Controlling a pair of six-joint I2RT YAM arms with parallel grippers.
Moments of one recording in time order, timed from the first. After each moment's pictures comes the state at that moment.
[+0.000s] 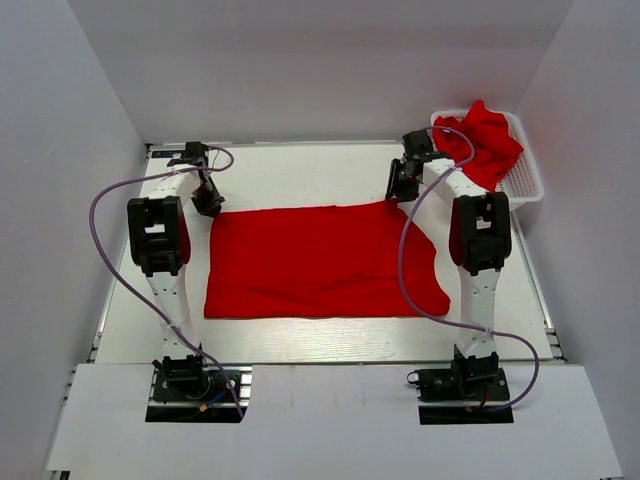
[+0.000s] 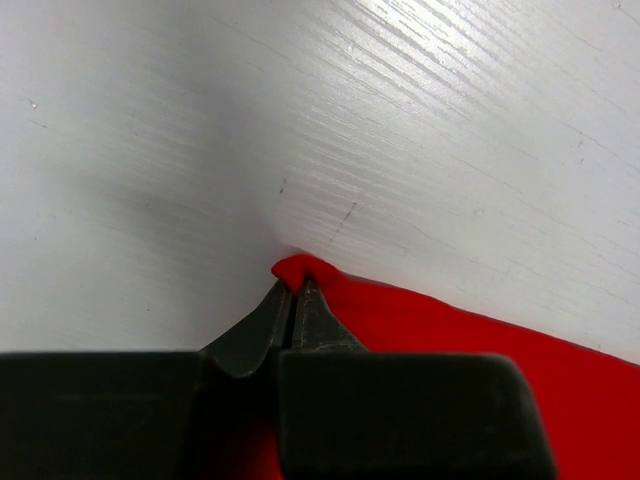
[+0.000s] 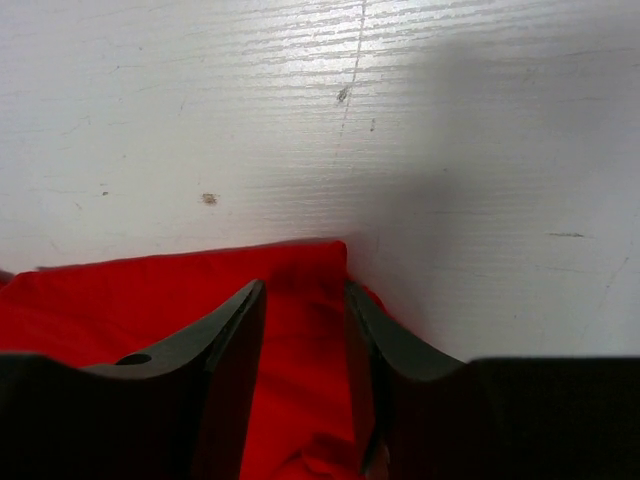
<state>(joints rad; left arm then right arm) 0.03 2.23 1.76 -0.74 -0.08 -0.43 0.21 2.23 1.82 -0.61 -0.10 0.33</state>
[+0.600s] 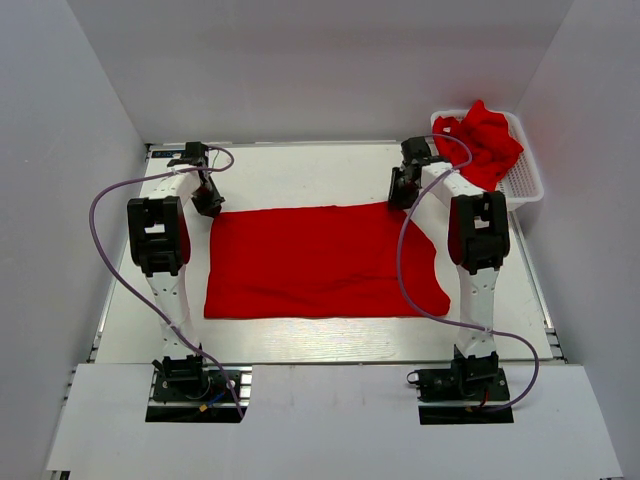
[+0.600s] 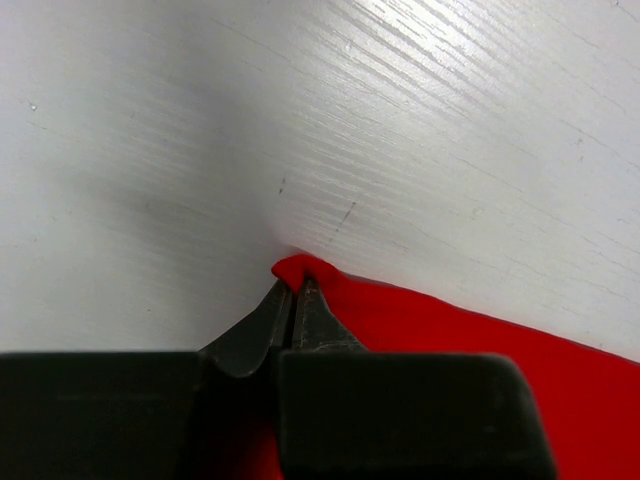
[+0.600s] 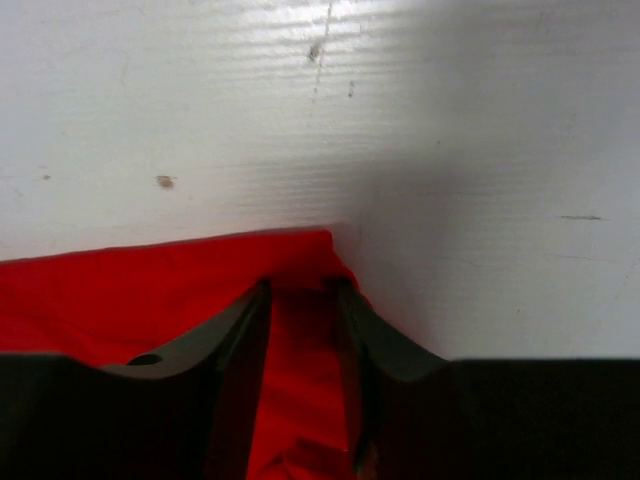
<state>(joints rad) 0.03 2.23 1.75 -0.73 -0.08 -0.43 0.21 2.25 1.80 -0.63 -0.09 0.33</state>
